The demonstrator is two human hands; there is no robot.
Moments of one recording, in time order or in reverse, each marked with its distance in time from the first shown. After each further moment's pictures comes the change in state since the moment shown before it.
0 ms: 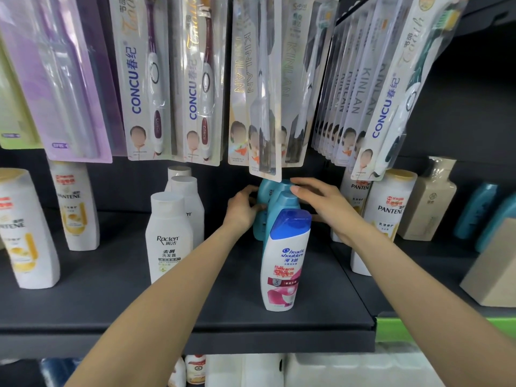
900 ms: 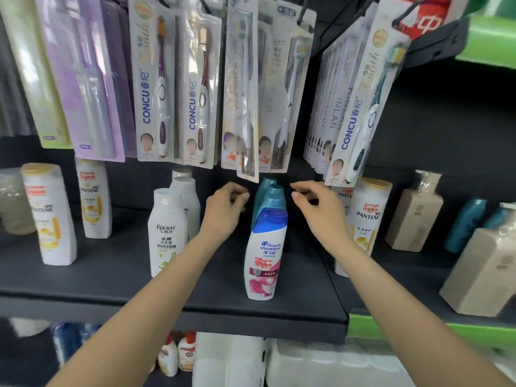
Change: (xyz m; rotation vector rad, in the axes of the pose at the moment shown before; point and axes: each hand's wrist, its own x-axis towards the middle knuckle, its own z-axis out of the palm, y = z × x) left_hand -0.063 0.035 -0.024 -0.002 0.251 0.162; right_hand -0.038 -0.011 -0.011 -0.304 0.244 -0.332
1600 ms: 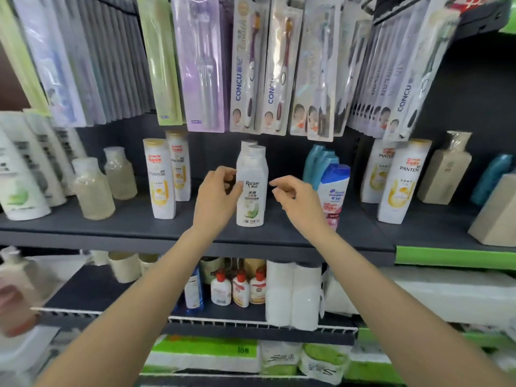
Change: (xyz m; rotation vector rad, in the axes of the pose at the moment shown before) left_hand -0.094 -0.028 -0.163 0.224 0.079 0.067; right_hand -0.103 -0.118 0.116 0.120 -0.143 0.123
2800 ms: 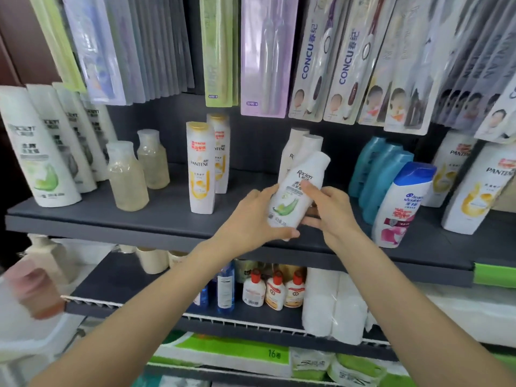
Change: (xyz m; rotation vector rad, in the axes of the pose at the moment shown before) left_hand -0.005 -0.051 -0.028 0.020 -0.514 0.008; right_hand 0.027 -0.003 0.074 0.607 0.073 0.509
